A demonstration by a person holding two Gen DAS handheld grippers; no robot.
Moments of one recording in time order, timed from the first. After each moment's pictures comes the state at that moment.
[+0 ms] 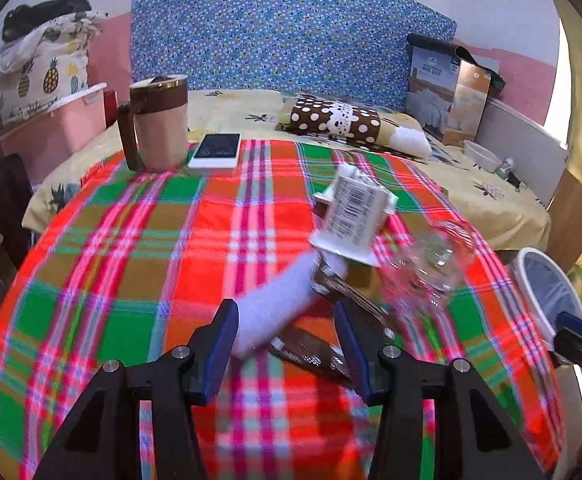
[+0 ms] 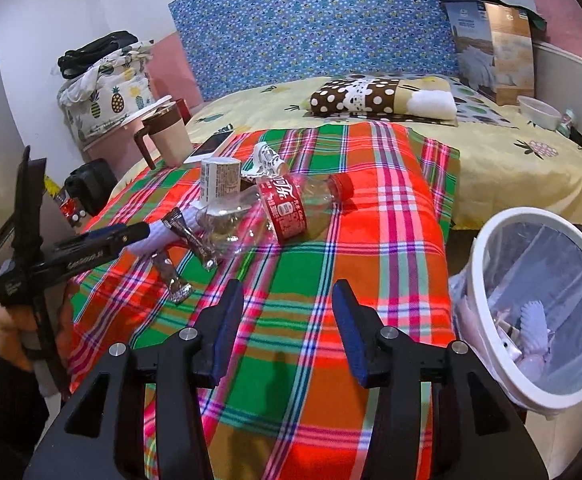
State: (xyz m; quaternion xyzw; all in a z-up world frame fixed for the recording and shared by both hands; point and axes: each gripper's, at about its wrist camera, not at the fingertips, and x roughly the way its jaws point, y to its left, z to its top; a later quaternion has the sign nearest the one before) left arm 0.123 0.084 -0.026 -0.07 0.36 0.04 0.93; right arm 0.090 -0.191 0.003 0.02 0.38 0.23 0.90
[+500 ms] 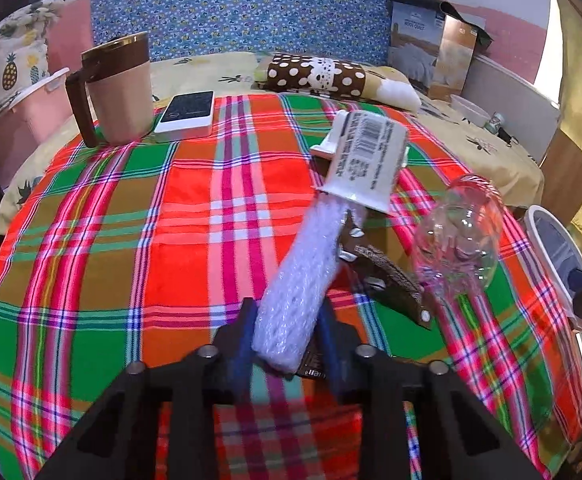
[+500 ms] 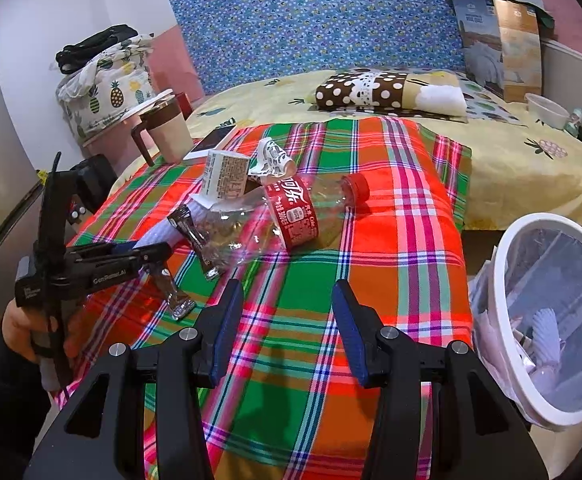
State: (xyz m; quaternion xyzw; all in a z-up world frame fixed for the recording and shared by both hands) left arm 0.157 0.091 -0.061 -0.05 0.43 -0.01 0.90; right arm 0.097 -0.185 0.000 0.02 0.39 0.24 0.89
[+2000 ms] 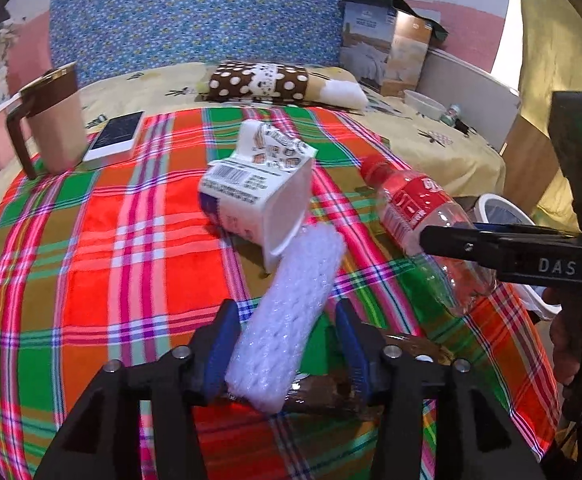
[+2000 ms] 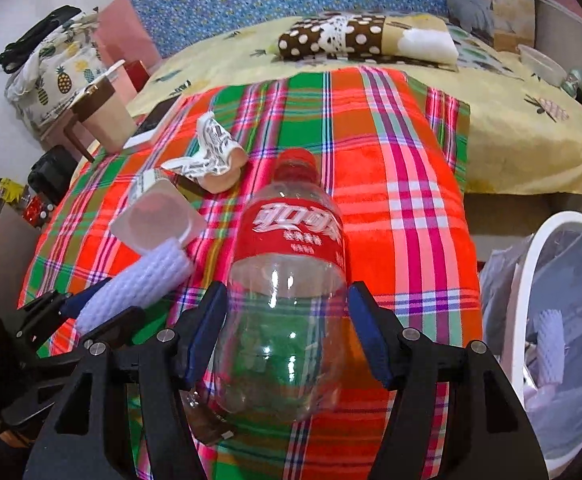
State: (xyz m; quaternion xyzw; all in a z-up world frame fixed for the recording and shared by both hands) left arm 0.164 0.035 -0.052 -0.04 0.42 -0.09 0.90; right arm 0.173 -0.168 -0.022 0.02 0.50 0.19 0.85
